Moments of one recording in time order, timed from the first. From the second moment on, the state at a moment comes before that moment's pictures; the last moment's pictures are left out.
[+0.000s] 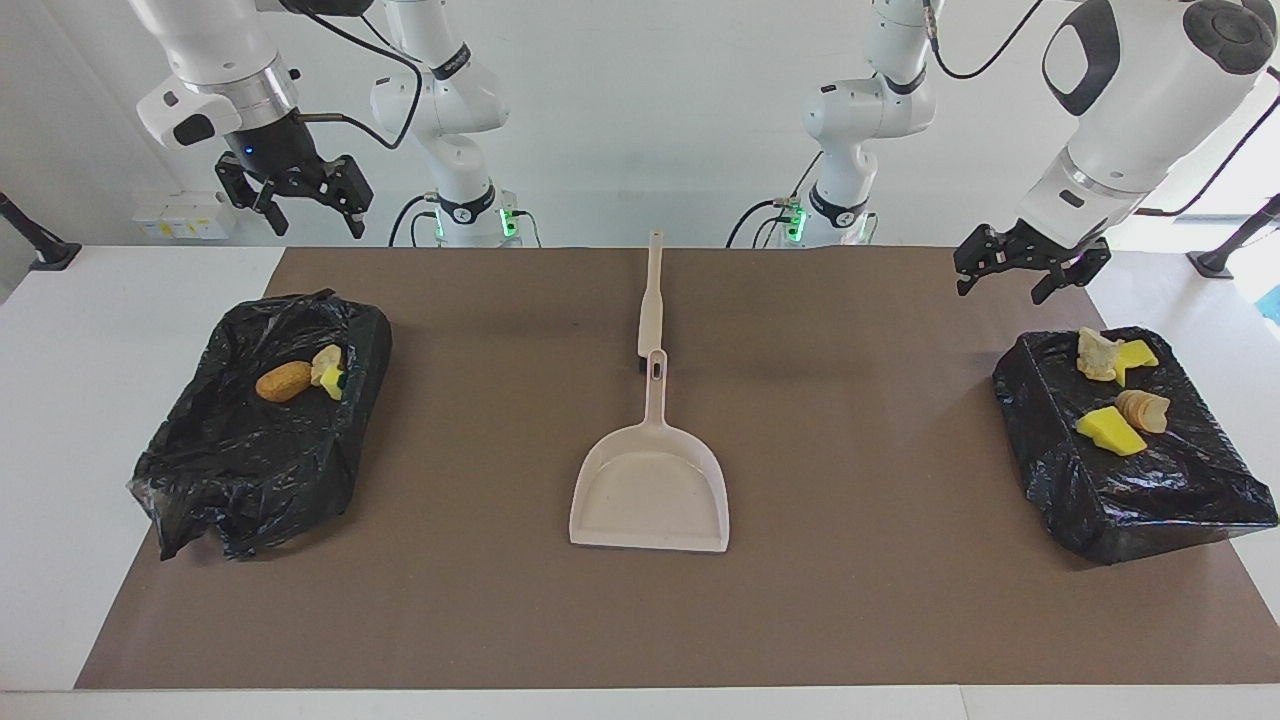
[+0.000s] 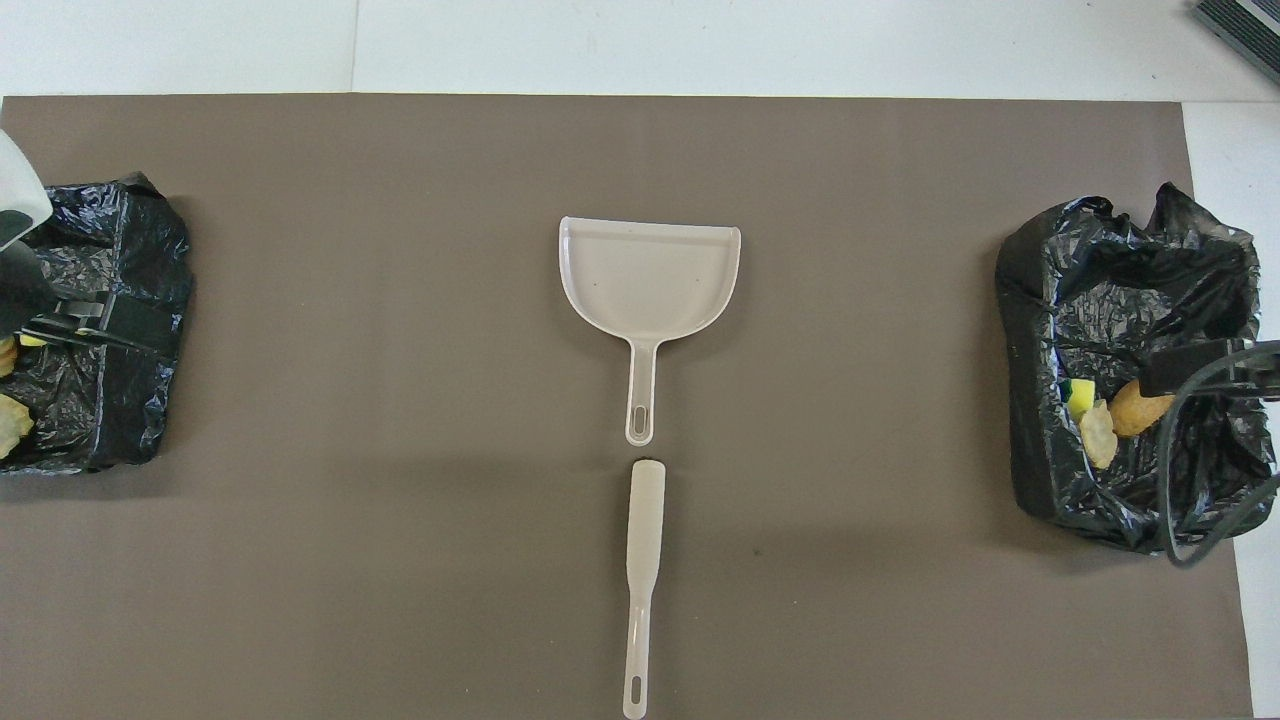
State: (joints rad) left arm 0.05 0.03 -0.12 -1.55 -0.01 1.52 0.13; right arm 0.07 -0.12 -0.10 -1.65 -0.02 1.52 0.03
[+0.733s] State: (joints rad) left arm -0.12 0.00 0.07 -1.55 -0.01 1.50 0.14; right arm 0.07 -0.12 -0.10 -1.65 -0.02 1.52 0.03
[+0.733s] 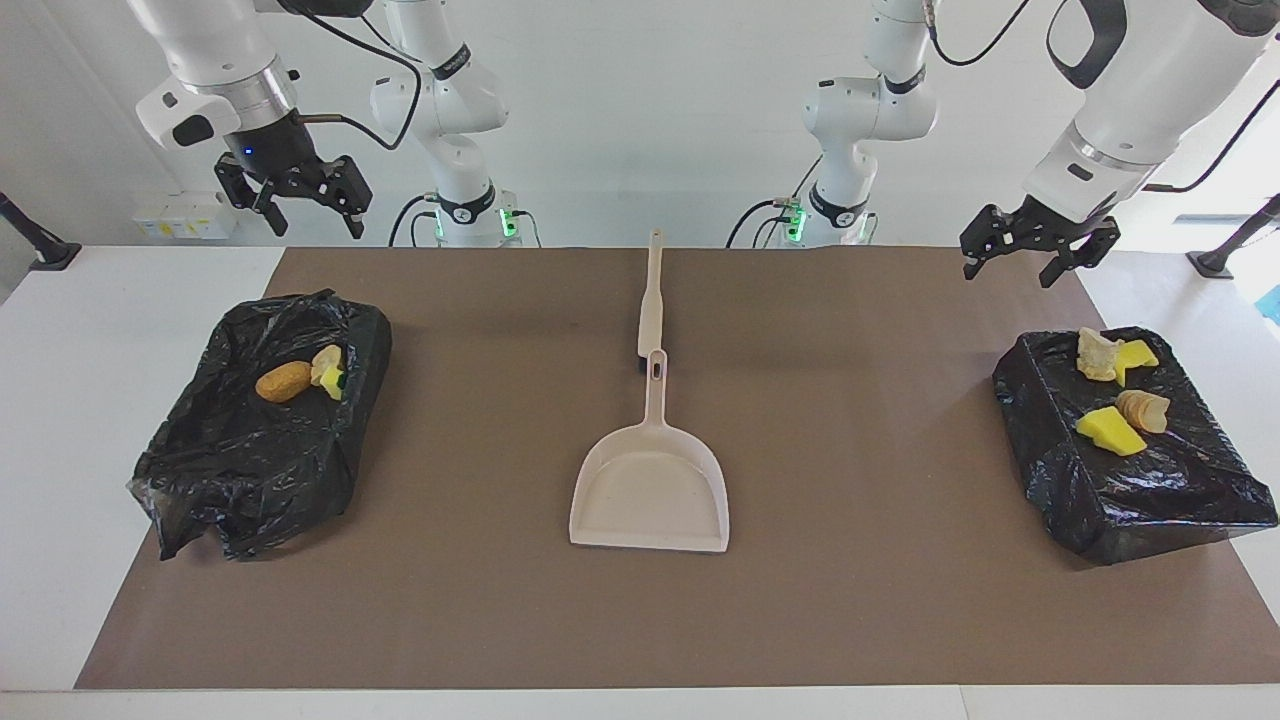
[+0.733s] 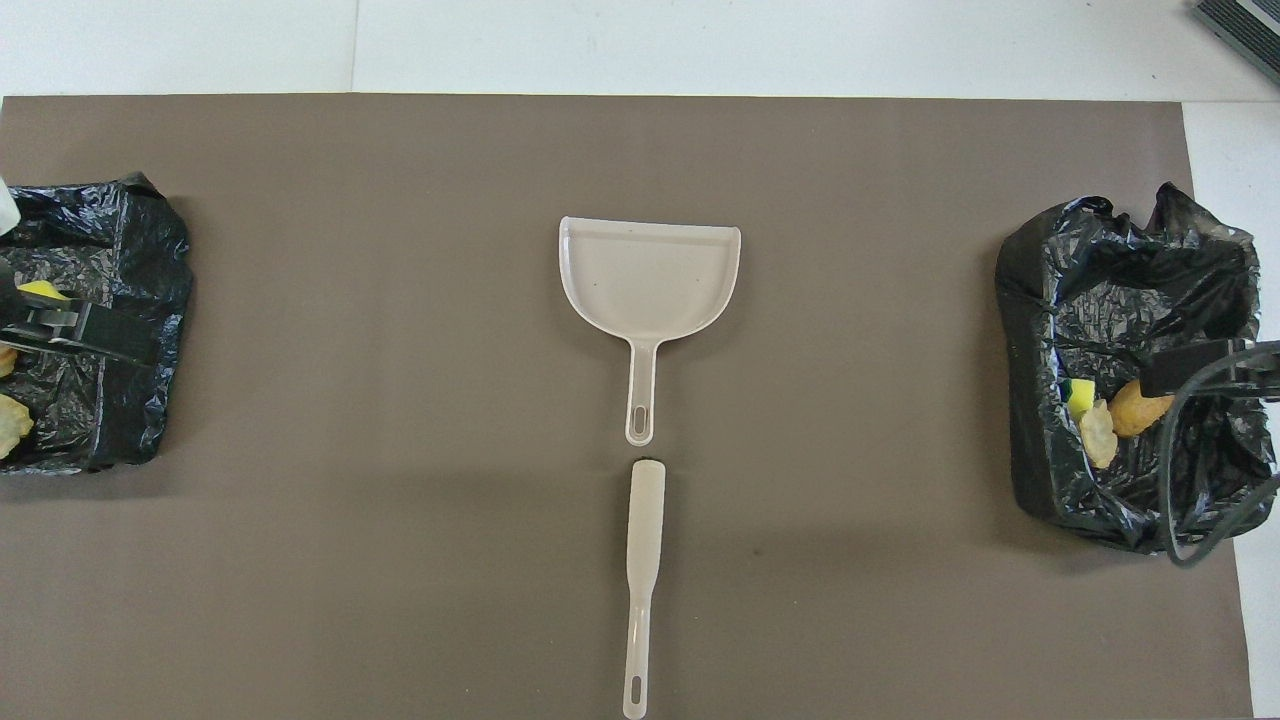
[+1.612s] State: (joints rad) left arm -0.11 -0.03 0.06 -1.57 -0.01 1.48 0.14; right arm 0.06 -0.12 -0.10 -1.67 -0.02 1.58 0.03
